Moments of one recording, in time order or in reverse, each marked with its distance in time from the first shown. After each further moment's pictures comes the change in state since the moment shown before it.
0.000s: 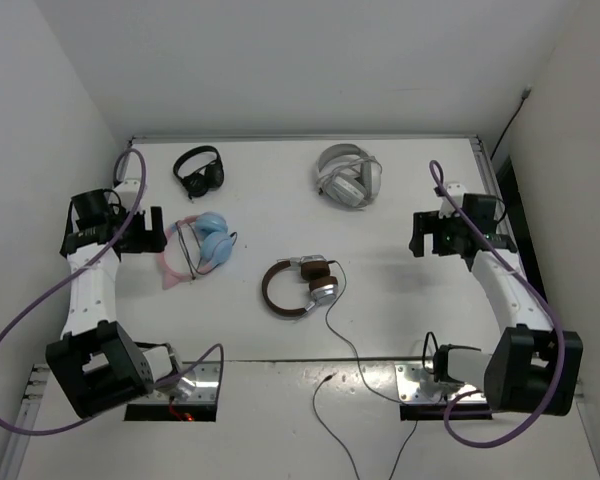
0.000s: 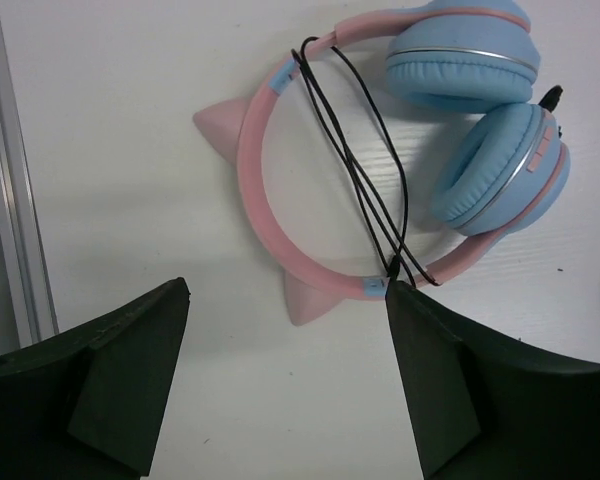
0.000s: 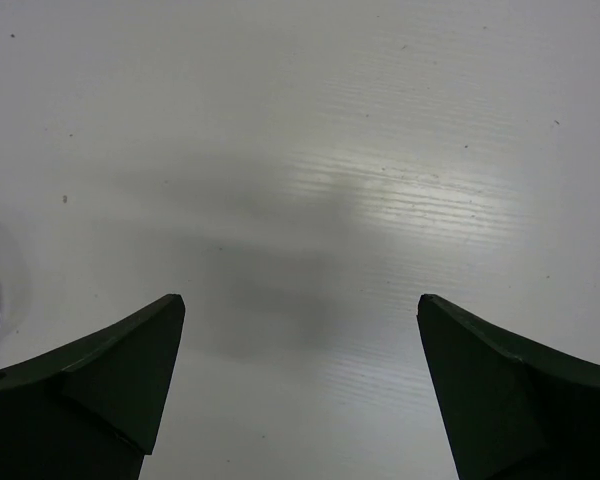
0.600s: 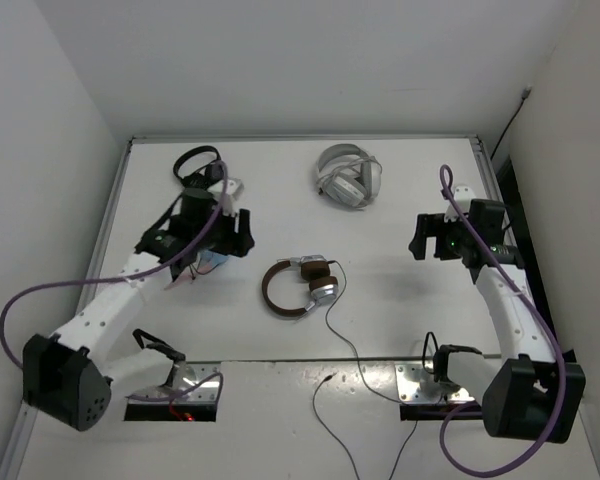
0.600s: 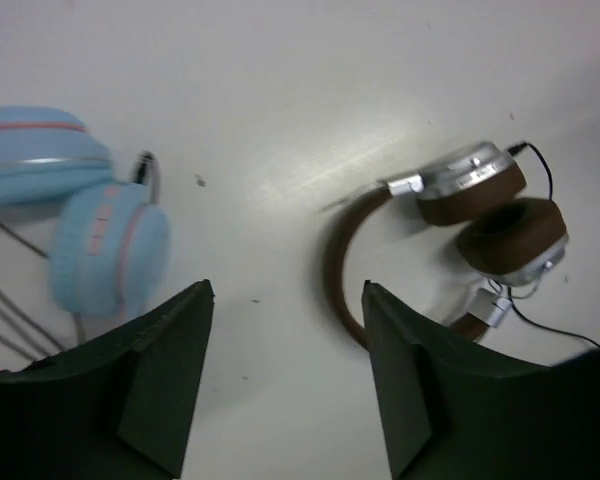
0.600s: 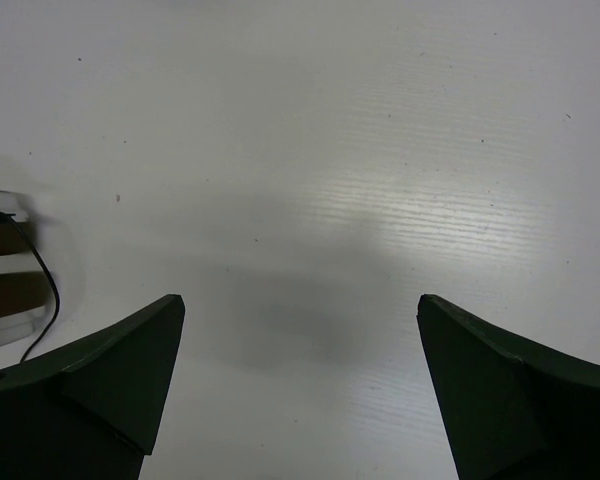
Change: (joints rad) left arm -0.699 -0.114 -0.030 0.132 -0.153 -0.419; right arm -0.004 -0.136 -0.028 -0.044 -0.058 0.055
